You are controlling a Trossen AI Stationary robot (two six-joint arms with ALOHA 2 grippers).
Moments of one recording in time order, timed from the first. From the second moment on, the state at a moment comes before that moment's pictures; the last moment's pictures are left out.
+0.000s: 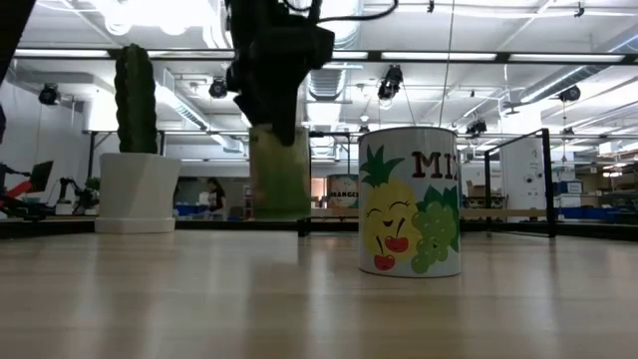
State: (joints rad) left arm -0.11 1.88 1.59 -1.06 -0.25 -0.48; right arm 0.58 1.03 0.86 -0.12 0.34 -0.17
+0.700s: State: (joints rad) left arm -0.13 1.93 1.59 -1.02 -0.21 0.05; right arm 0.58 1.03 0.86 -0.12 0.34 -0.18
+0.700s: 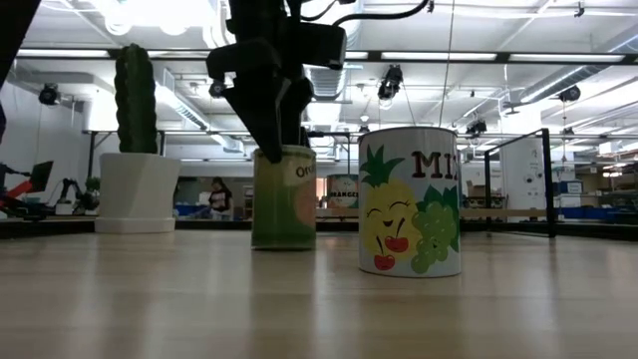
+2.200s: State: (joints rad) left arm -0.43 1.74 0.98 -0.23 -0.62 -0.30; right arm 0.02 1.53 0.86 0.05 0.15 -0.05
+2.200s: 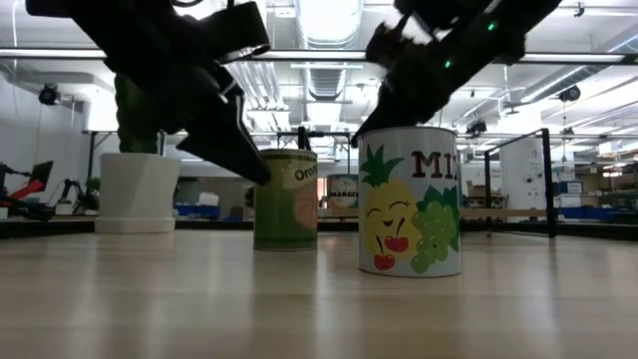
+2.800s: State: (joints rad) left arm -0.41 1.74 0.97 -0.29 -0.65 -0.33; right arm -0.02 1.78 1.06 0.05 0.02 -0.11
